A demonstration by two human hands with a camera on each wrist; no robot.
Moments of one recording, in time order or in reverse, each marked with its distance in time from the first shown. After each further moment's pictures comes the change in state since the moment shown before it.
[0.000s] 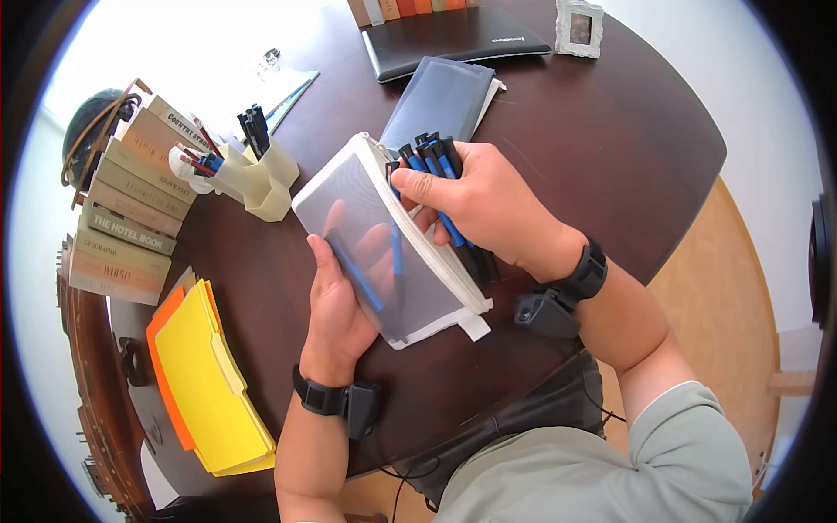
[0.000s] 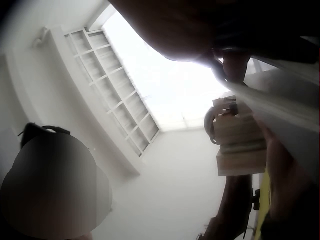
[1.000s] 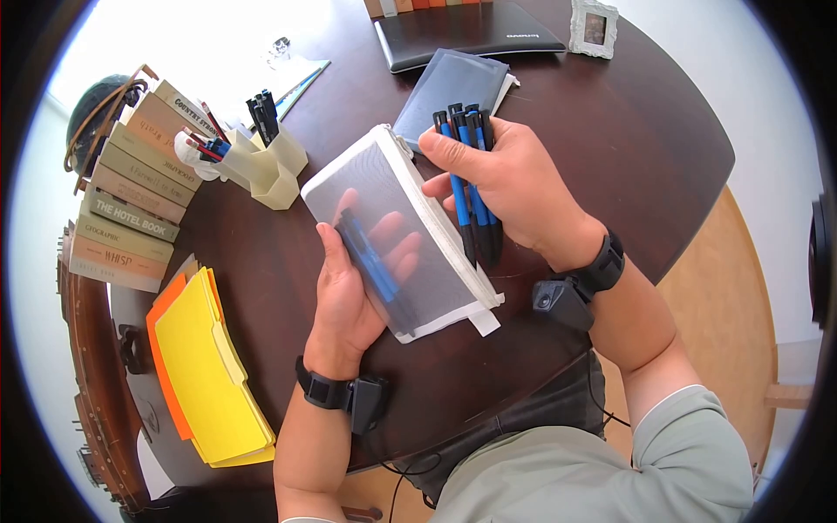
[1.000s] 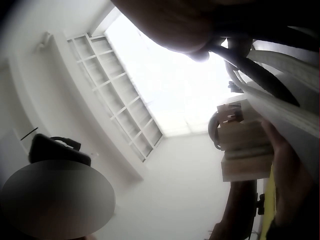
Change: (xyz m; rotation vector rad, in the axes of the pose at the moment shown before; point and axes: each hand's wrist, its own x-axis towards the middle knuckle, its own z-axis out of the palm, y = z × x) left_hand -0.004 0.001 -0.006 0.002 0.170 0.034; right_hand 0.004 0.001 -0.005 0.078 0.149 -0.016
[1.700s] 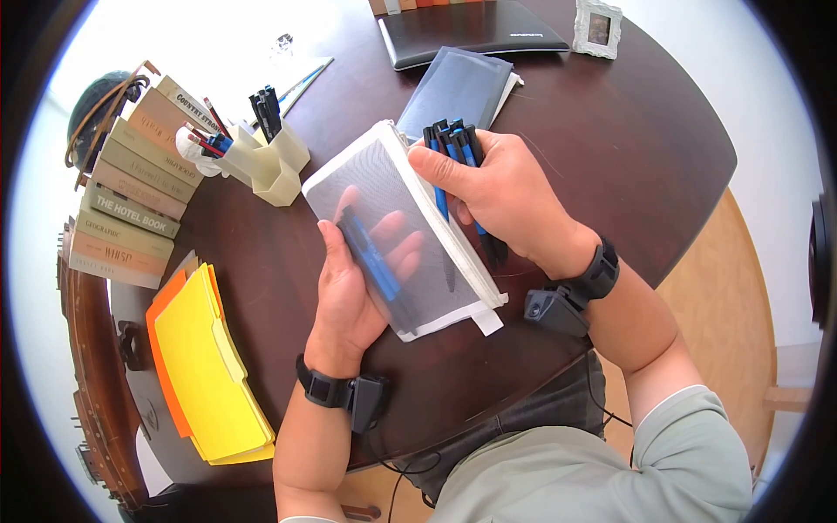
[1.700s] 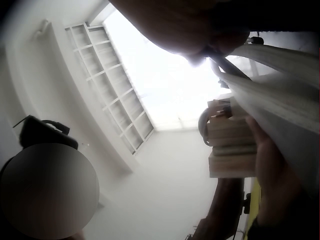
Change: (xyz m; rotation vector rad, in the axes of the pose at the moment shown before) left_hand -0.001 0.000 -0.003 0.009 0.001 -0.002; right_hand 0.000 0.013 0.004 -0.177 -0.046 -0.042
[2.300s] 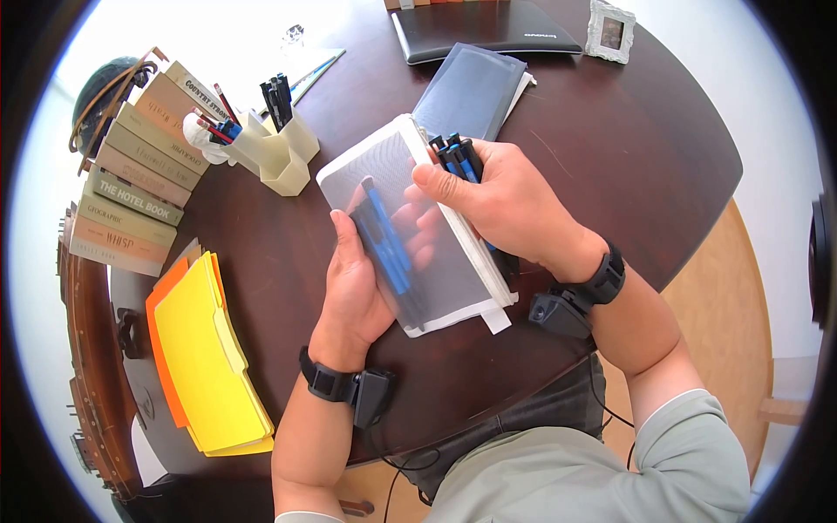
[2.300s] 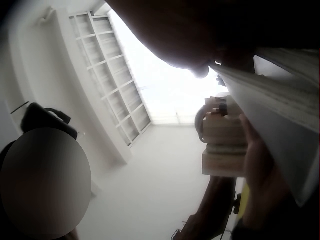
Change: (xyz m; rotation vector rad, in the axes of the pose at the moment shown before) left_hand 0.005 0.000 -0.002 -0.178 -0.091 -0.060; right_hand 0.000 0.010 0.007 -0.013 -0.145 -0.073
